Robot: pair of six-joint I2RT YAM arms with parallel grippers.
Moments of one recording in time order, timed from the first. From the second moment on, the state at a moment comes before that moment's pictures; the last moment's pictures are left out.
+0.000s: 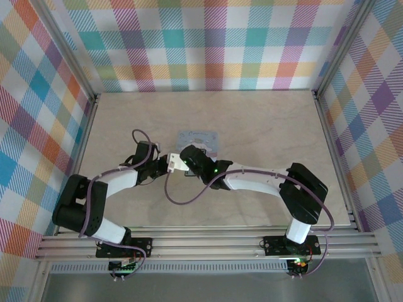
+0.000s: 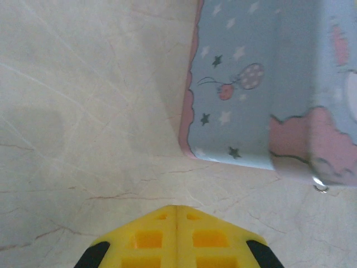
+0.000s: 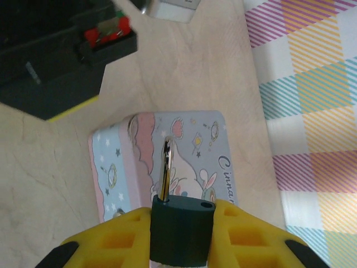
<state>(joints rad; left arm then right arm) -0.29 1.46 0.62 -0.01 0.28 -0.64 1.05 1.73 1.18 -0.09 0.44 -0.71</state>
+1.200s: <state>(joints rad) -0.72 1.64 1.26 -0.51 -0.01 -0.39 0.12 1.84 1.41 -0.91 -0.08 0.29</state>
